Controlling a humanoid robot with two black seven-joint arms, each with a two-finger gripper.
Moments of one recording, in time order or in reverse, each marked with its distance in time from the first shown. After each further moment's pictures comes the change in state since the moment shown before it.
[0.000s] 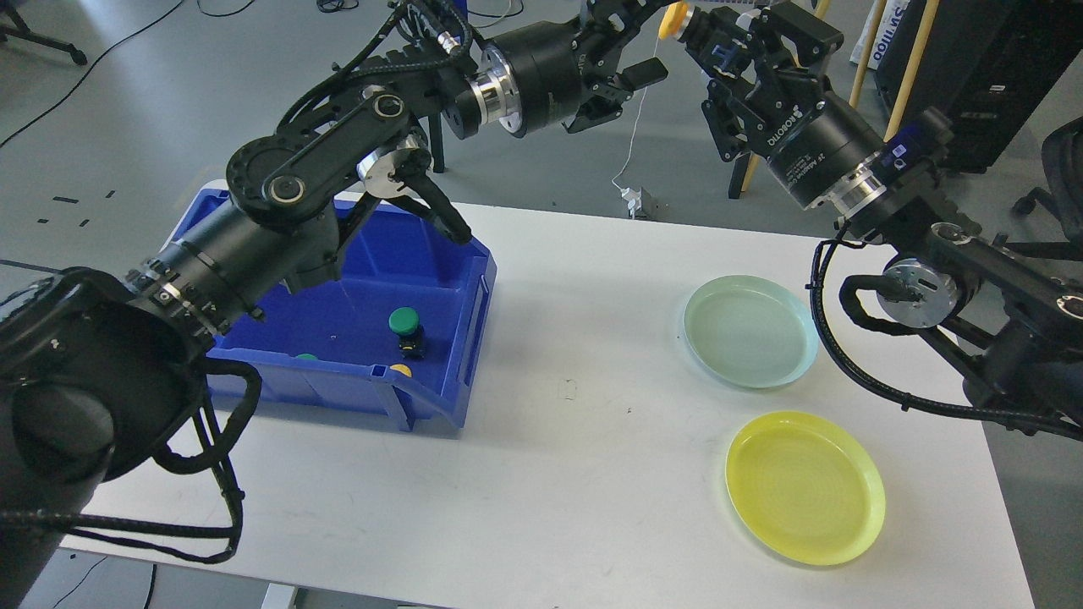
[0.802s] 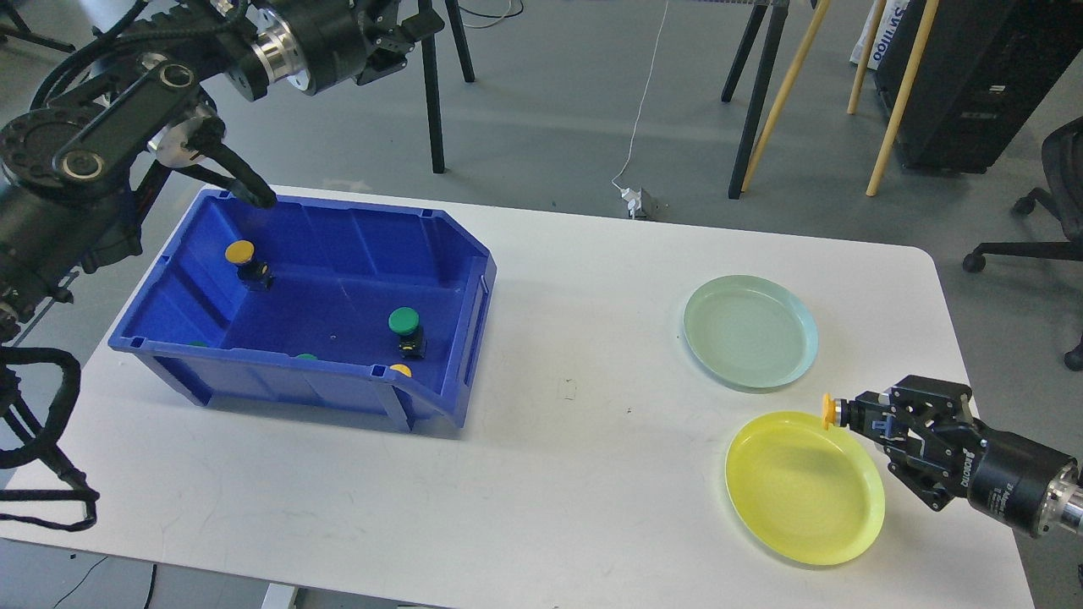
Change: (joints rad) left arm 0.027 0.345 0.023 -0.014 0.050 0.000 -0.083; right arm -0.472 -0.608 -0.395 0.271 -0.025 0.070 0.005
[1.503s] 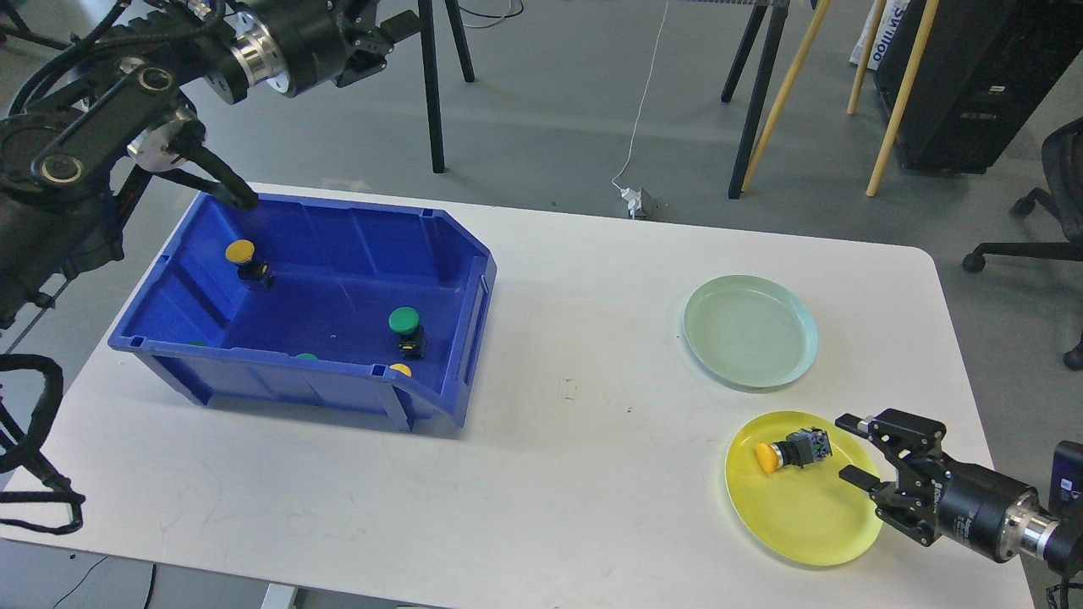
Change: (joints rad) left arm 0.028 0.062 0.023 0.000 0.004 0.000 0.031; right arm -0.001 0.082 0.007 -0.076 -0.019 -0.065 -0.012
